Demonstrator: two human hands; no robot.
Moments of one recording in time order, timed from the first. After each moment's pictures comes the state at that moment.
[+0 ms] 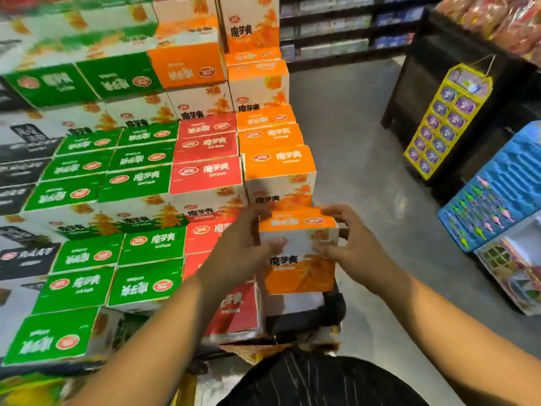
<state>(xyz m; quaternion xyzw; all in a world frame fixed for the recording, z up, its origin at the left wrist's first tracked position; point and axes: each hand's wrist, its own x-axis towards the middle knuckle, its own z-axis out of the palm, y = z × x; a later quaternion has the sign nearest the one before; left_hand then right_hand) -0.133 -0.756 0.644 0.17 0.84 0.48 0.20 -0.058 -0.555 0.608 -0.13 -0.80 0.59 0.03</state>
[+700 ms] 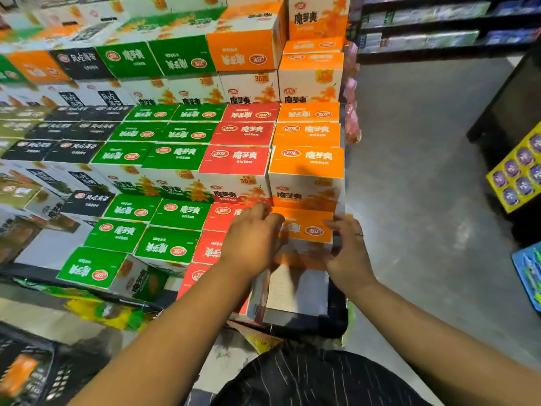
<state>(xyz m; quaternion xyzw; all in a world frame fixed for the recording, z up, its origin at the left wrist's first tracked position) -0.141 -0.736 0.608 0.18 0.98 0.06 0.00 -0.095 -0.549 0.545 -0.05 -0.84 0.53 0.06</state>
